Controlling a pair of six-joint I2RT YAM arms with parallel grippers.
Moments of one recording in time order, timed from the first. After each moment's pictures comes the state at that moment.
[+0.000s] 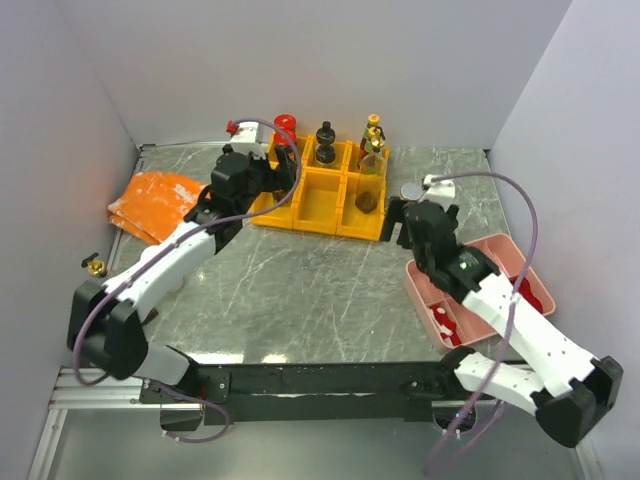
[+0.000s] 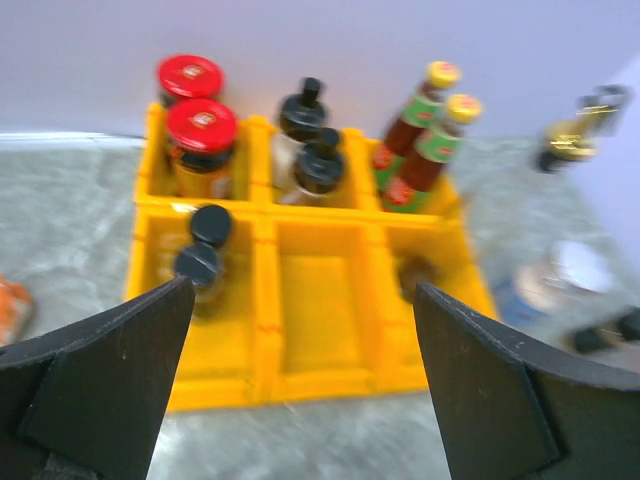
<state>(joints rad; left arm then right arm) -0.49 1.45 1.16 0.17 -0.19 -0.27 0.63 0.98 0.96 -0.49 0.57 0.45</state>
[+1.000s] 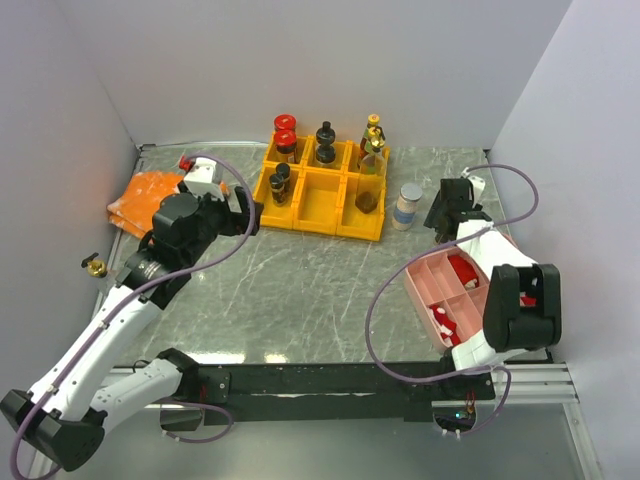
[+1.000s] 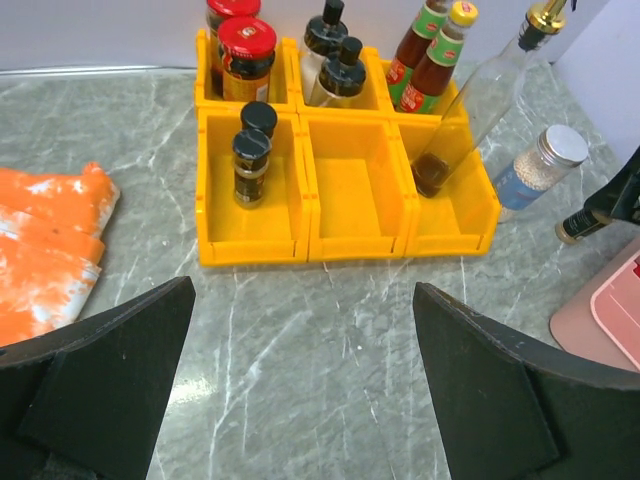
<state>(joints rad) -0.50 0.92 1.01 -0.30 -0.14 -0.26 0.02 1.51 0.97 -0.28 0.35 0.40</state>
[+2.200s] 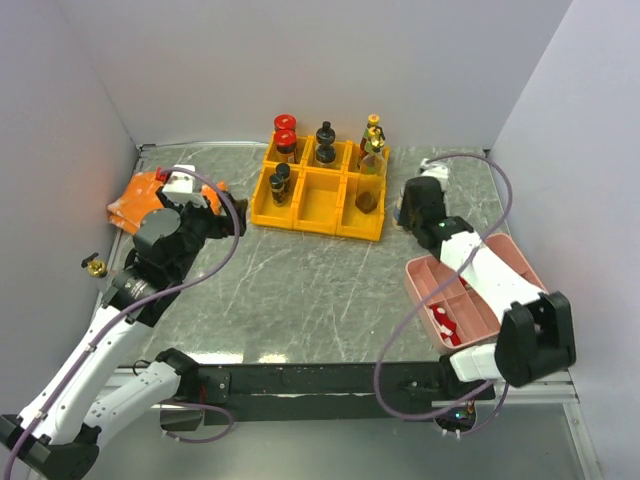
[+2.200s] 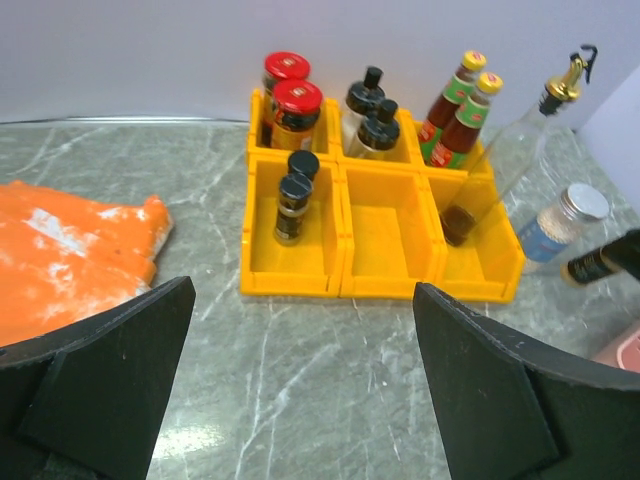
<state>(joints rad) -0.50 0.80 0.96 -0.24 -0.25 -0.23 0.29 1.37 0.98 -0.28 0.43 0.31</state>
